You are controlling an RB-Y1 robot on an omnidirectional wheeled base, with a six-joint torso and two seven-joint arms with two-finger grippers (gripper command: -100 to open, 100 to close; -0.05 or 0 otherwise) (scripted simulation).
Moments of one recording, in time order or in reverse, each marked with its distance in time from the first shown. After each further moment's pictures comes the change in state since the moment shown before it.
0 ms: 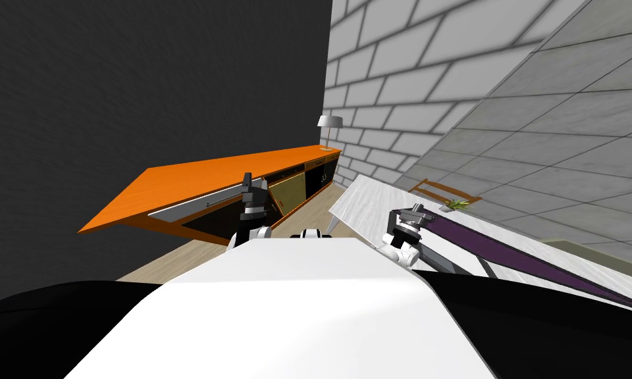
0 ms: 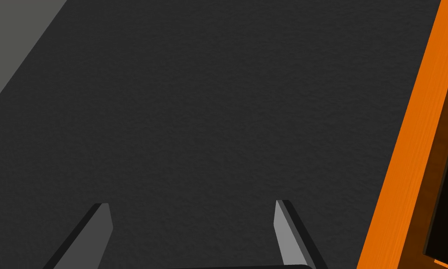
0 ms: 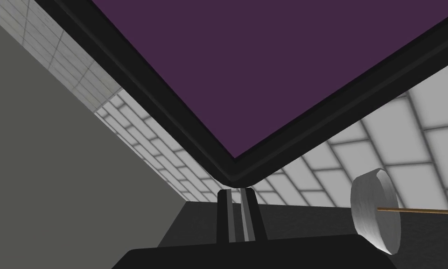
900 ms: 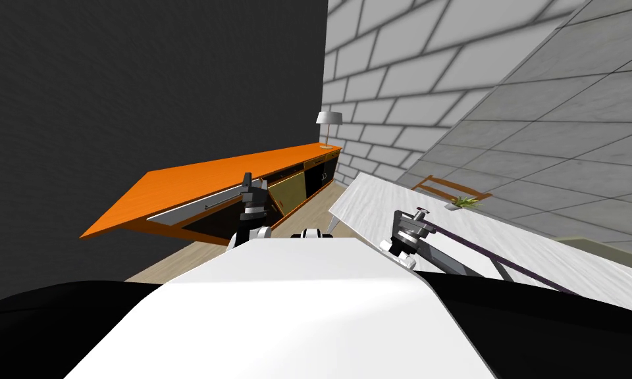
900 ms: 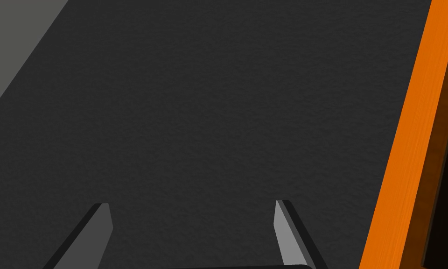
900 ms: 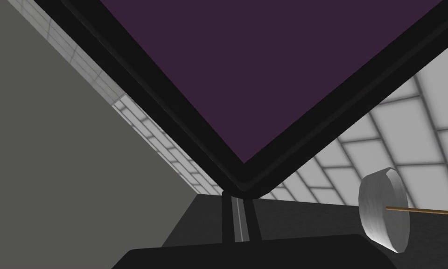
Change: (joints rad) left arm 0.000 0.000 0.000 0.000 0.000 0.000 0.000; right arm 0.026 0.046 -0.080 0.053 -0.073 -0.200 0.049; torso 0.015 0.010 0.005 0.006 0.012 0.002
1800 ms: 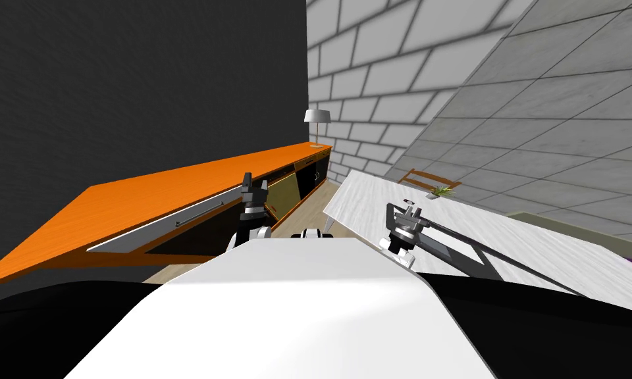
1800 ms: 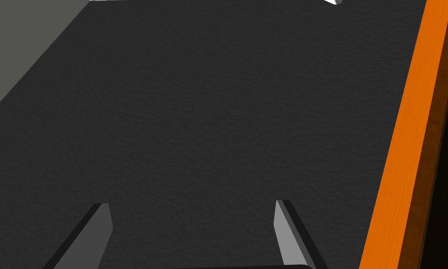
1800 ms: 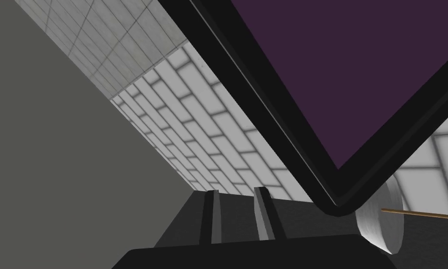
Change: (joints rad) left arm 0.000 0.000 0.000 0.000 0.000 0.000 0.000; right arm 0.041 -0.013 0.117 -0.013 -0.021 -0.008 -0.012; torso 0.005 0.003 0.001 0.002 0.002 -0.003
